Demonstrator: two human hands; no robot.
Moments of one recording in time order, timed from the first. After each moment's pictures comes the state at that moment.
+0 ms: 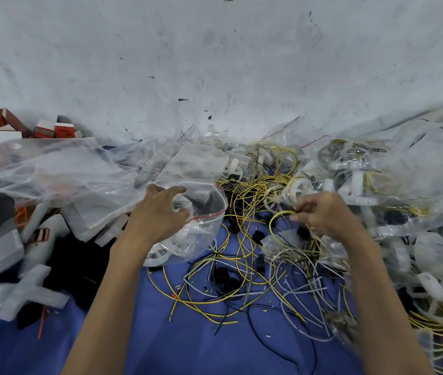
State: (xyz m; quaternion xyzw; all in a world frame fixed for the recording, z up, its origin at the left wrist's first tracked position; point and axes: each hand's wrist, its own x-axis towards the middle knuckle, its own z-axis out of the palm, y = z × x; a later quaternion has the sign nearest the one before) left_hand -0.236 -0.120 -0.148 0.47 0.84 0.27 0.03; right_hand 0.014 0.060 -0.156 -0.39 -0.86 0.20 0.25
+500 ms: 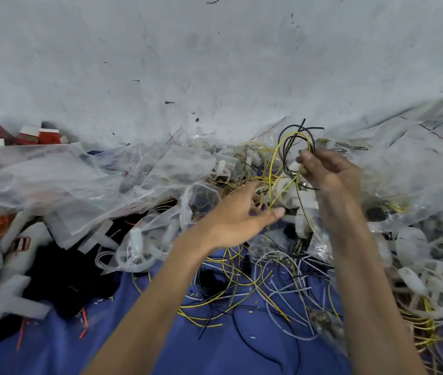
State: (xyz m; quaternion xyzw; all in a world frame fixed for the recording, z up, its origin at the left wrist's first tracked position) left_hand -0.128 -0.063 -0.132 0.66 0.64 0.34 0.20; right_hand 0.012 0.039 -0.113 -0.21 -0.53 0.53 0.62
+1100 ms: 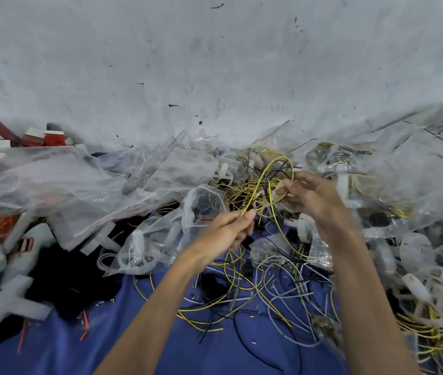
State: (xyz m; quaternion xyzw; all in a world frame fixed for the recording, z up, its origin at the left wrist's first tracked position) left_hand -0.152 -0.056 -0.184 0.55 0.51 0.52 0.41; right_hand 0.006 0.040 -0.126 -0.33 -0.62 0.56 0.44
